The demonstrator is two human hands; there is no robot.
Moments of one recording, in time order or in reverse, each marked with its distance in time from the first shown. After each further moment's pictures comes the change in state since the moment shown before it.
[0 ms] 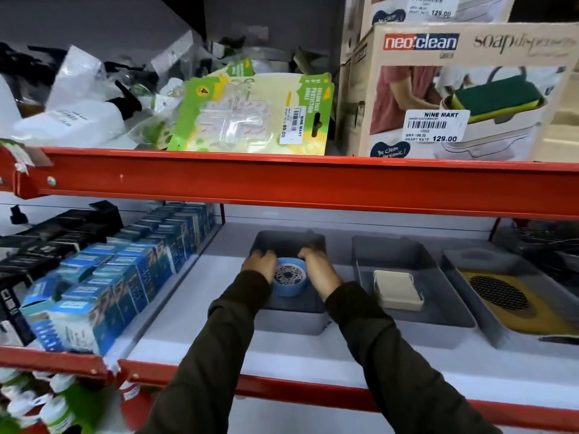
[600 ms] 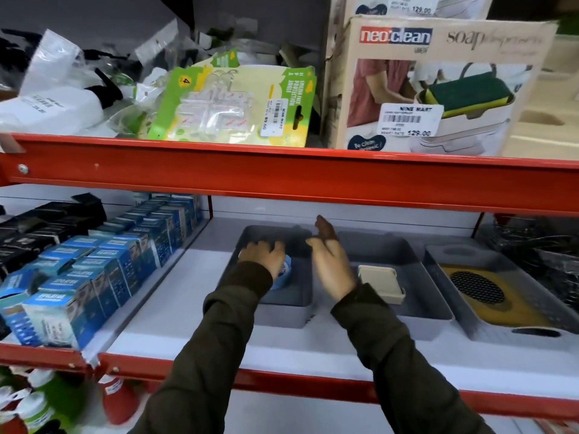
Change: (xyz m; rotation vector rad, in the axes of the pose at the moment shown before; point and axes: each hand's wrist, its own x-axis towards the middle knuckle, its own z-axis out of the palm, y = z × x) left_hand -0.031 0.025 0.014 0.356 0.027 0.193; right_hand -0.043 -0.010 -0.044 -0.047 0.085 -0.295
